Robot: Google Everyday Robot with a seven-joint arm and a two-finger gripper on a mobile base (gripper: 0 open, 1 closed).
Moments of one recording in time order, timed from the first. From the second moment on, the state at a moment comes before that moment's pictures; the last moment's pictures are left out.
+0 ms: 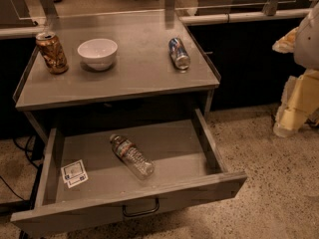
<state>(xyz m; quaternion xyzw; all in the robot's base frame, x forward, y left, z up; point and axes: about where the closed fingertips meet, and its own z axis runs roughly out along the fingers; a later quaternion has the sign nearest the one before) 0.438 -0.217 0.976 -0.60 0.78 -0.03 0.16</state>
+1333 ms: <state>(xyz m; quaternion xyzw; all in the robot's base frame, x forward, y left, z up) 0.440 -0.150 0.962 -0.62 0.77 -0.02 0.16</state>
